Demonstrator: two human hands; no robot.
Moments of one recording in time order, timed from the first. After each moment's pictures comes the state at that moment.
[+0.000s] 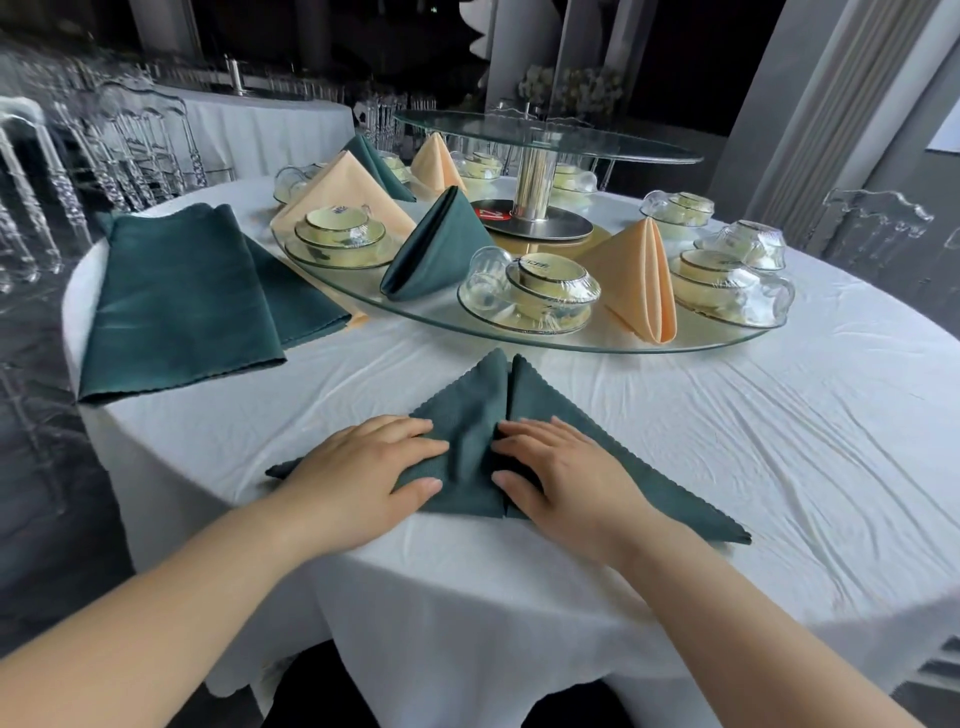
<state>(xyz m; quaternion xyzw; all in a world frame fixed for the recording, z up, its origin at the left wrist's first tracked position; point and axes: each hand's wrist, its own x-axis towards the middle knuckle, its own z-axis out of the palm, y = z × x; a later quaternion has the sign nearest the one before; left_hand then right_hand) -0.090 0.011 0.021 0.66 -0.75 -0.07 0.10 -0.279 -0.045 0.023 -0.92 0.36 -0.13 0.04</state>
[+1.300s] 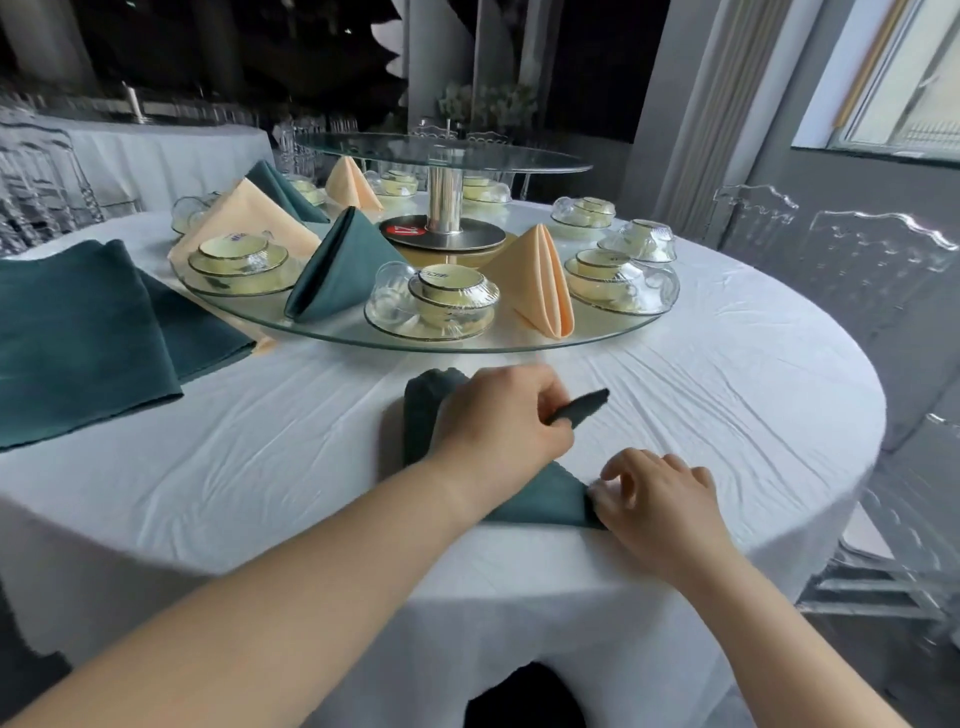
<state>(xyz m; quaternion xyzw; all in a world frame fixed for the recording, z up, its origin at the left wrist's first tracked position) -0.241 -0.015 0.080 0.57 -0.71 -0.14 0.40 -0.399 -0.027 0.019 -0.74 0.64 -0.19 -0.01</state>
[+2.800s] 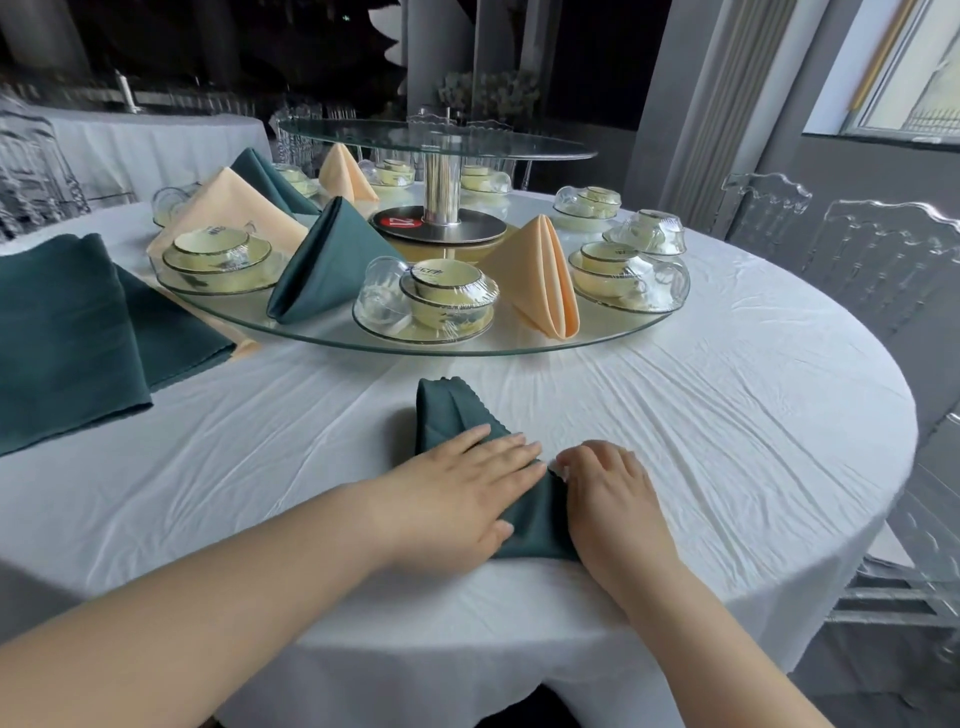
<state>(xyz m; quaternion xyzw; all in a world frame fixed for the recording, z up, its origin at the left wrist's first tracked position) -0.203 -0.044 0.029 0.45 -0.89 -0.02 -0.06 -0.360 -0.054 -0.011 -0.73 0.61 -0.30 -0.04</state>
